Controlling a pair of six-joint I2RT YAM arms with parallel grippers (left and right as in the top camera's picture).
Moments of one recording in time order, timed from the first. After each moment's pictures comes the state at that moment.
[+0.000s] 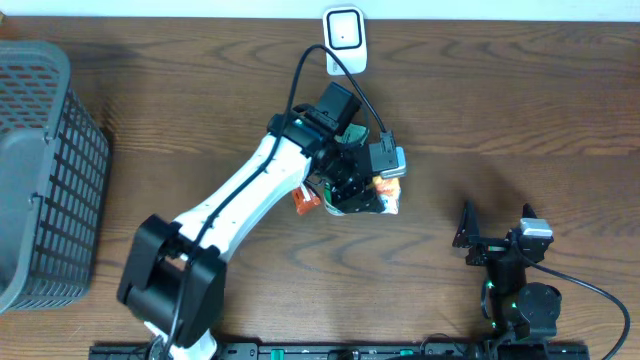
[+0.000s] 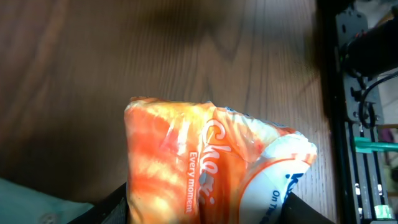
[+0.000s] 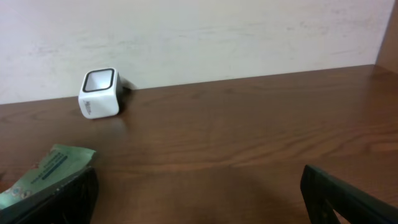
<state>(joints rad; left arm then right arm) -0.60 1.83 1.45 -0.87 0.70 0.72 0.02 0.01 0.01 -0.07 0.05 0.13</state>
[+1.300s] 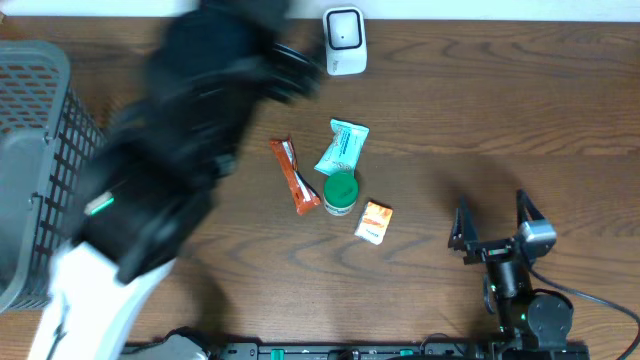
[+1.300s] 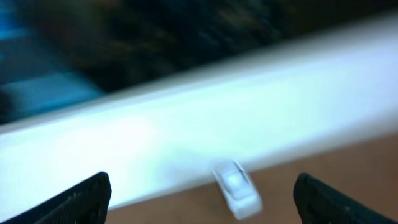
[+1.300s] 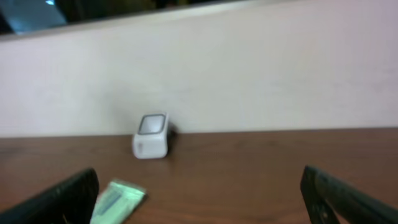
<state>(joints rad) -0.56 1.37 1.99 -0.72 -0.37 0.08 0.02 0.04 0.06 0.07 -0.14 0.16</state>
